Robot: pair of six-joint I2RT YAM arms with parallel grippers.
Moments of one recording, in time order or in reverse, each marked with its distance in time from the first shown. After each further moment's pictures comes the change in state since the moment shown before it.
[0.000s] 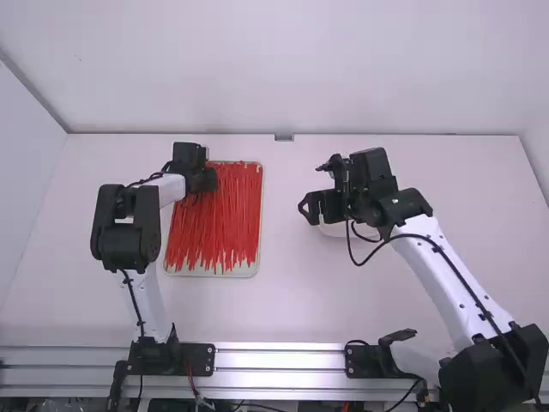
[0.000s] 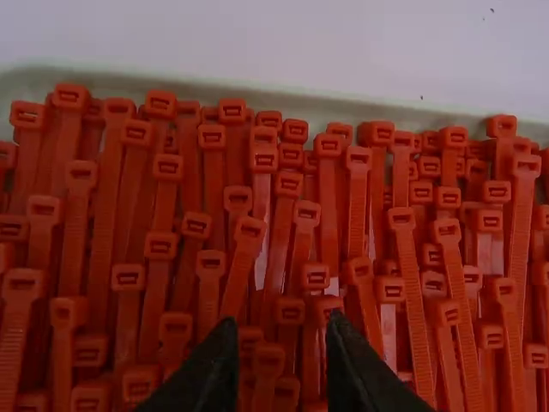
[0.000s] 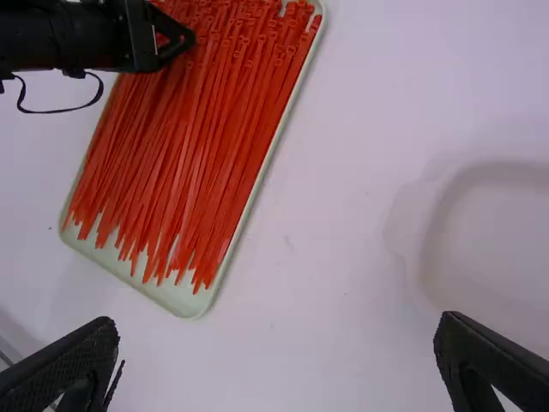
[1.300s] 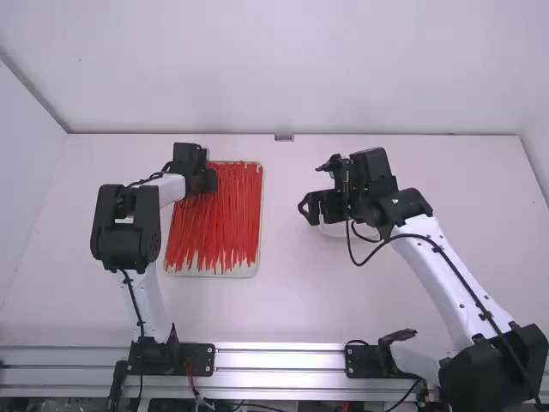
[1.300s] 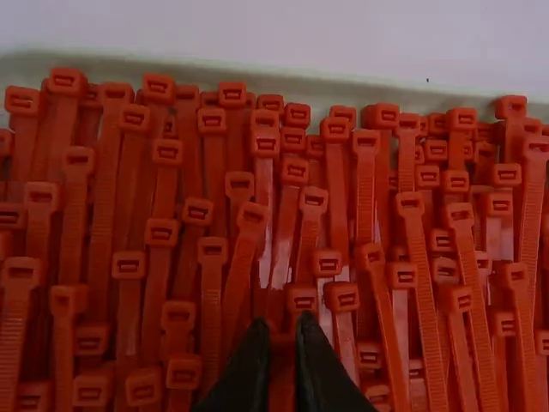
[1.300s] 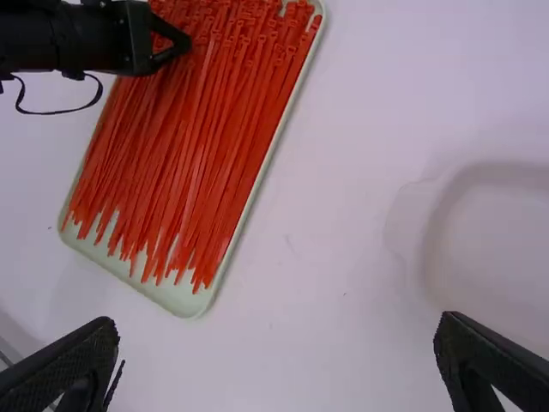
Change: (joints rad) left arm 0.000 0.000 0.000 -0.012 -0.003 0.018; right arm 0.000 0.000 0.000 0.000 0.000 -0.002
